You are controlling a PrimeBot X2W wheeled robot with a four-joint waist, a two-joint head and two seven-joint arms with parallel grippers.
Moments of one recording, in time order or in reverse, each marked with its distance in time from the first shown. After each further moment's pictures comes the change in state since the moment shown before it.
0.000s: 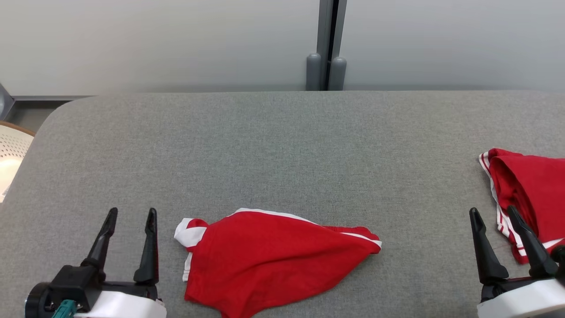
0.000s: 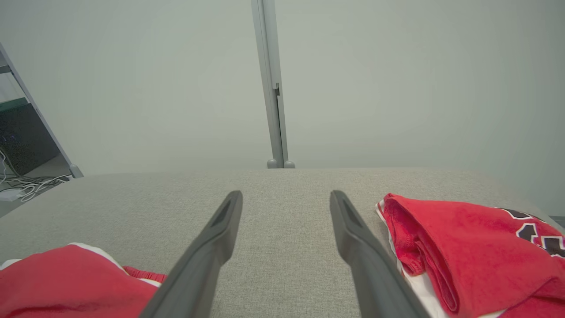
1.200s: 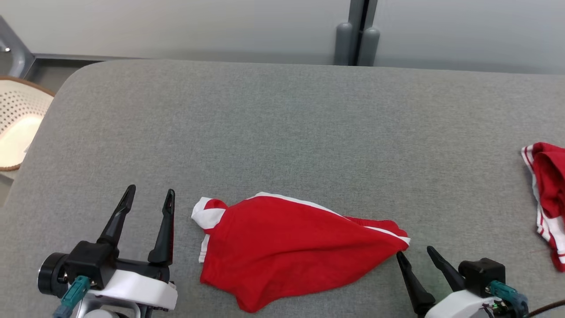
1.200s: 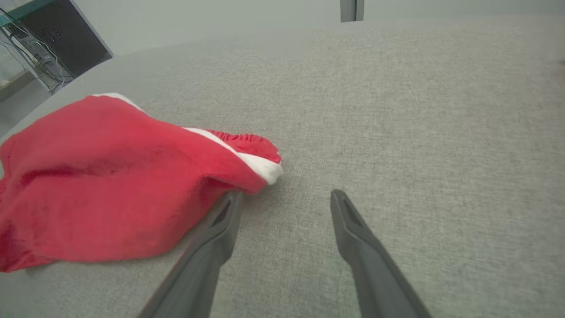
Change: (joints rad) left arm -0.082 0.026 -0.041 -0.024 0.041 -0.029 0.035; right arm -0.068 0.011 0.223 0.342 0.029 0.000 -0.012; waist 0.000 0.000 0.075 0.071
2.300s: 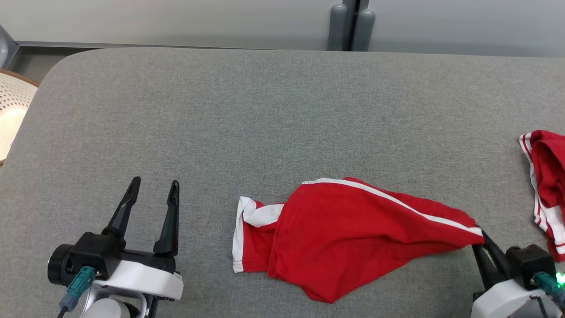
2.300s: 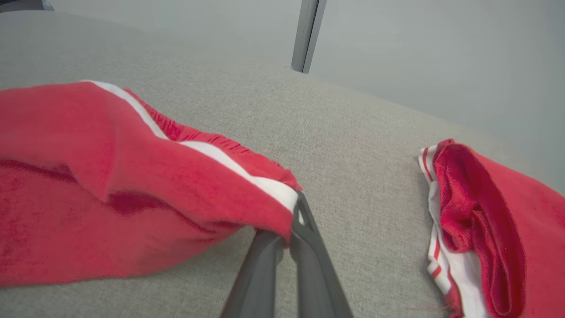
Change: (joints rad) left arm -0.055 -0.055 0.020 0.091 0.009 -0.049 -0.033; right arm -0.006 -0.119 -0.133 -0.114 -0.242 0.000 0.011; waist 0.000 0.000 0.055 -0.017
